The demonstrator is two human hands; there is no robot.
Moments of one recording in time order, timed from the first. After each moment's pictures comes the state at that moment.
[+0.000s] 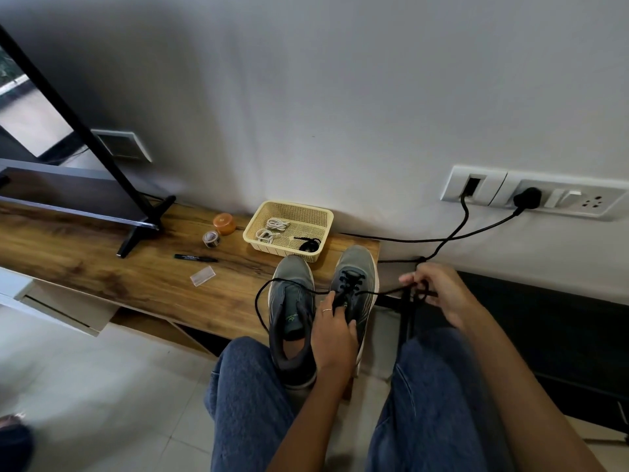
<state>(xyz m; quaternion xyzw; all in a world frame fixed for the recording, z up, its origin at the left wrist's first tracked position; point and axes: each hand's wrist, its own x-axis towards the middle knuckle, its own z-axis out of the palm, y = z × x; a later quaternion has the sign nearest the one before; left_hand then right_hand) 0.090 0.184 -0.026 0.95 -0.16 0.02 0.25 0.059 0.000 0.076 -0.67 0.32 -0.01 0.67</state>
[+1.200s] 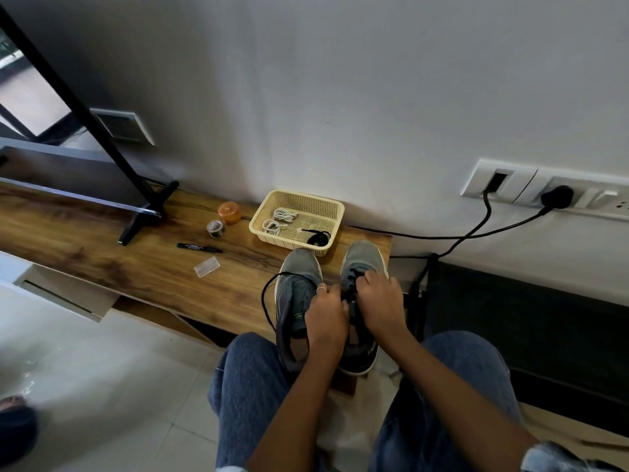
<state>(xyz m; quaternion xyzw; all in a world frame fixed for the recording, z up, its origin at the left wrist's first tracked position) 0.132 0.195 0.003 0.96 -0.14 -0.08 0.24 0.114 0.092 0.003 -0.99 0.09 -0.11 0.02</state>
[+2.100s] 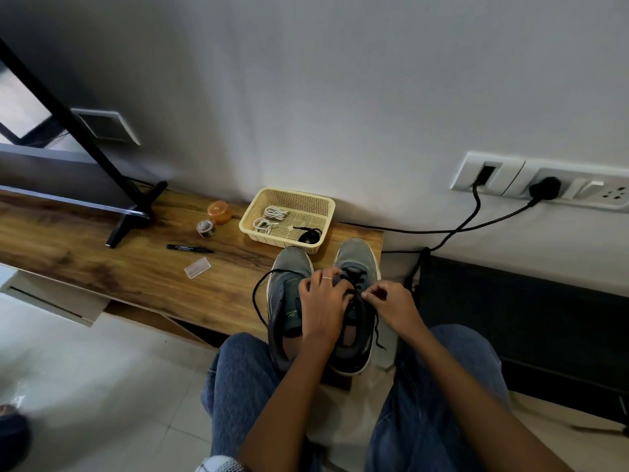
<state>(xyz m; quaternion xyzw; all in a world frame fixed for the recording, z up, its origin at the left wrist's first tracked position) 0.145 0.190 -0.012 0.95 -0.27 0.08 0.16 0.096 0.054 -0.009 -0.87 0.25 -0.02 0.43</state>
